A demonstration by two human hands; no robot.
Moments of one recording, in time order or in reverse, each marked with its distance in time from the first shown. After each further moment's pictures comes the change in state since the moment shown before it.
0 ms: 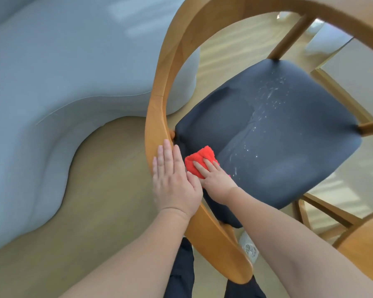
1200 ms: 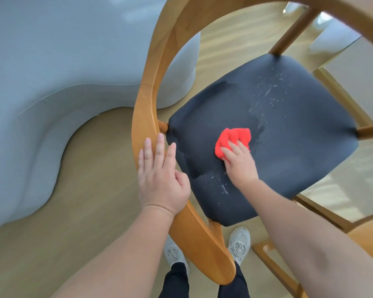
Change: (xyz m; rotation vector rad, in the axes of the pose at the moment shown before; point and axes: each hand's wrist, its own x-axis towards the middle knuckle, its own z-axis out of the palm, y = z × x) left_hand -0.002 0.004 -0.001 0.058 0.002 0.018; right_hand -0.023 0.084 0.011 0.298 0.670 0.300
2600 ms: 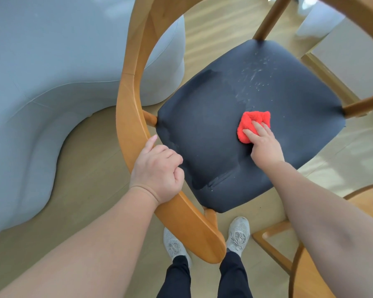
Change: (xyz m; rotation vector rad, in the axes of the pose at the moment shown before) left_hand 0.001 0.000 -0.004 -0.009 -0.054 0.492; right_hand -0.023 0.070 -0.053 -0.075 -0.199 0.280
